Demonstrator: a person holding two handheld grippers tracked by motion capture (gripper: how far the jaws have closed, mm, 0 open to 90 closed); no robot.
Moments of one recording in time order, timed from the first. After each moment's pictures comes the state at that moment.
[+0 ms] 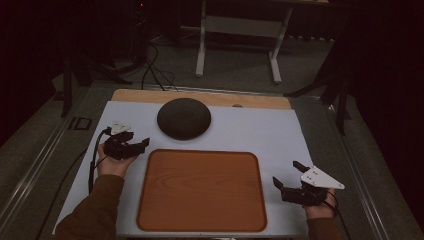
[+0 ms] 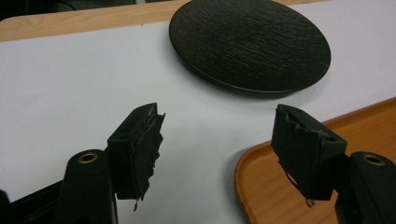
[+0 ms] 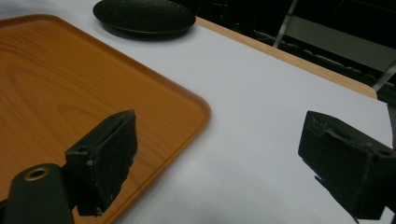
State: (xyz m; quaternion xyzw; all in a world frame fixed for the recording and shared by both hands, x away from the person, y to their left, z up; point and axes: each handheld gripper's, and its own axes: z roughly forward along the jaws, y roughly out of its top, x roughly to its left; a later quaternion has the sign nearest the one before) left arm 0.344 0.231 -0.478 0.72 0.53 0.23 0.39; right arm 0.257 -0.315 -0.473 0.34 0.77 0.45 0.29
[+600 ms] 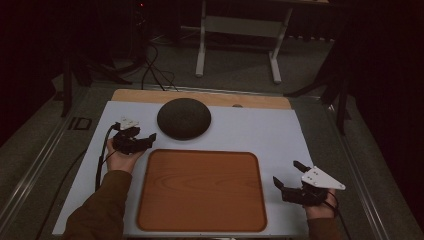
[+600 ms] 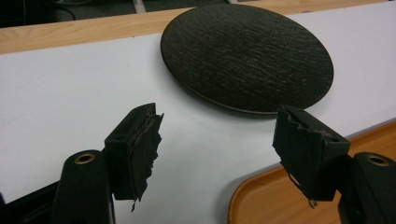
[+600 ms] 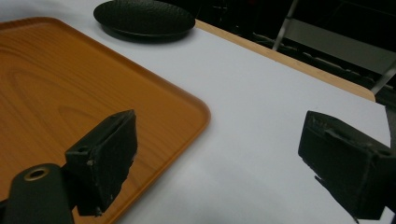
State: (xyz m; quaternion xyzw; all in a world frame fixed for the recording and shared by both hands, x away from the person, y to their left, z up) left arm 0.365 0.215 -0.481 0.71 0.53 0.24 0.39; right arm 0.257 -0.316 -0.472 0.34 0.77 0.45 0.30
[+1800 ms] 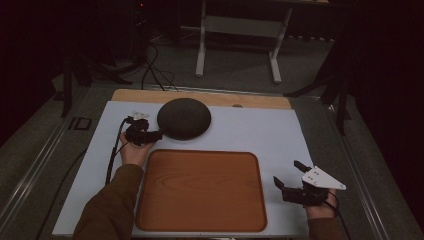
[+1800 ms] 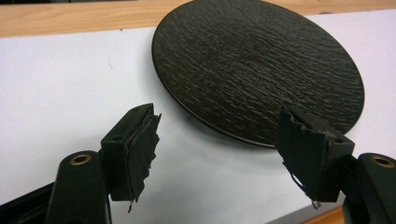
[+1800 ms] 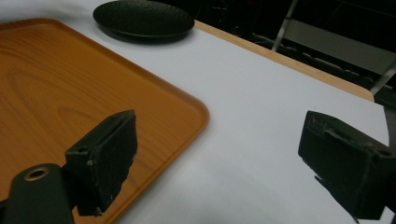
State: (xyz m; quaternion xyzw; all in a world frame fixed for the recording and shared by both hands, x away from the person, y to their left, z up) left arm 0.410 0.198 -0.503 0.70 0.56 0.21 0.39; right arm 0.256 -0.317 -0.472 0.34 0.77 0.45 0.30
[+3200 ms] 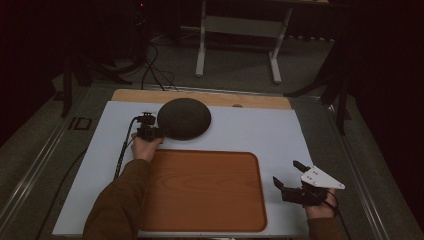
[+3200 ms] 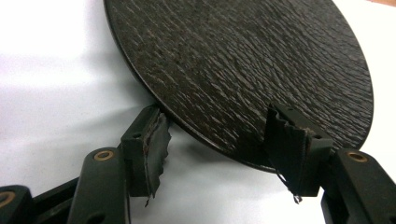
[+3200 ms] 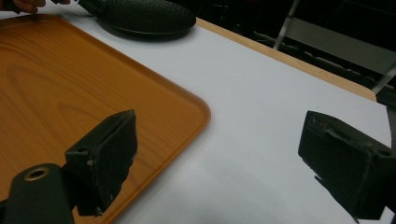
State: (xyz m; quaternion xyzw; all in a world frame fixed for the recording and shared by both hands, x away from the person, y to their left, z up) left arm 0.452 0.185 -0.531 0.68 0.62 0.07 0.38; right arm 0.258 -0.316 -0.473 0.34 0.77 0.45 0.30
